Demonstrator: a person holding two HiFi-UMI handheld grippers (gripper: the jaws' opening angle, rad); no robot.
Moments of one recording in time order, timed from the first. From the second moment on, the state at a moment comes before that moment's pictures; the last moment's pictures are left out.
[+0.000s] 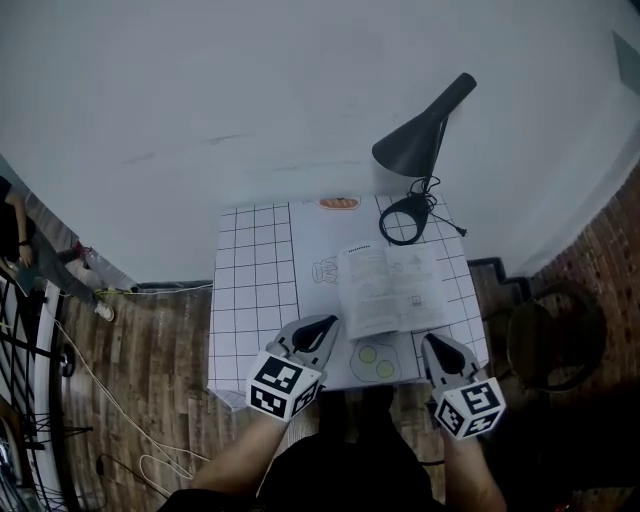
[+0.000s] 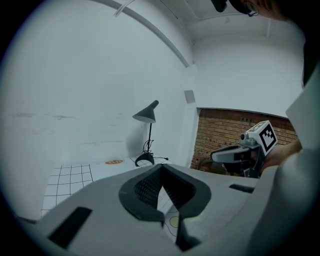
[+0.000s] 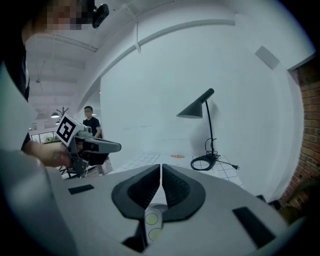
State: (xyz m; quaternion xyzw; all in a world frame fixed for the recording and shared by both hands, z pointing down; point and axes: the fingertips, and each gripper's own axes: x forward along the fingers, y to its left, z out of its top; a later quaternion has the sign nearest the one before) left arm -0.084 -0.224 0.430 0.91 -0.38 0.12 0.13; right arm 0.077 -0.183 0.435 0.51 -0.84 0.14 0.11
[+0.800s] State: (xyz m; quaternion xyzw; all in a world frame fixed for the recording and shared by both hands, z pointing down) left arm -0.063 -0.253 0.545 0.88 -0.38 0.18 0.22; right arm 0.059 -0.237 0.565 0.44 -0.85 0.18 0.22
